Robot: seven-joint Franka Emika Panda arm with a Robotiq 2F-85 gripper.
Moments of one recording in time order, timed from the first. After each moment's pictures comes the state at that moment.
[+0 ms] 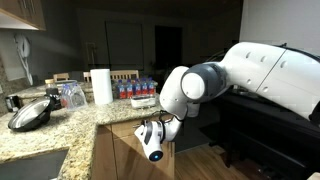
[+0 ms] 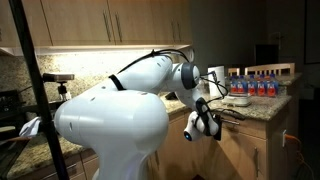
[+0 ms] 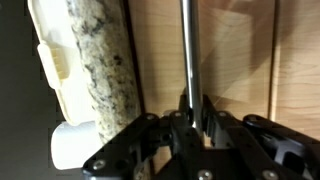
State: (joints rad) arm 0.36 1.17 -0.03 -1.42 -2.60 2.07 1.47
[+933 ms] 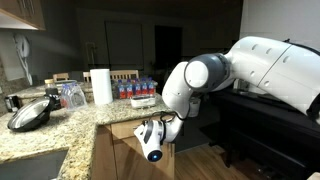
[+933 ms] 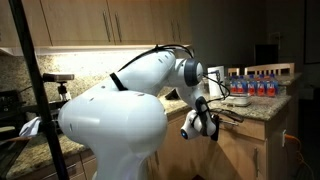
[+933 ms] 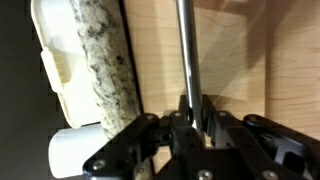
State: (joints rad) arm 0.29 1.11 0.09 -1.52 -2.60 2.04 1.42
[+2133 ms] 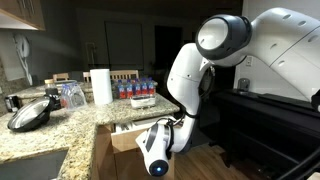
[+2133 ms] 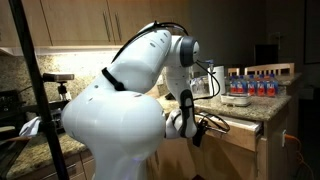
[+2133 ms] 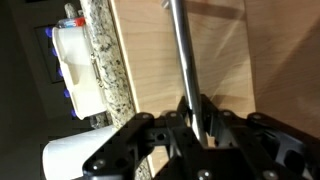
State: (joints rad) arm 0.22 0.86 0.27 -2.00 -2.43 1.91 1.41
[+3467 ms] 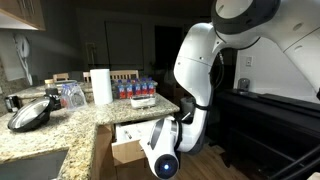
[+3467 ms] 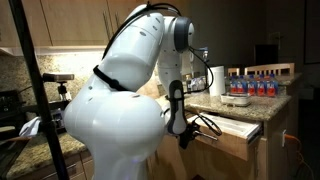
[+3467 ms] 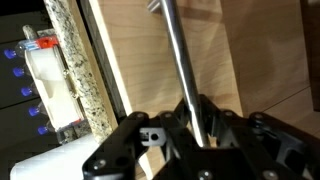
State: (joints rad) arm 0.19 0.67 0.36 -2.24 -2.27 2.05 1.42
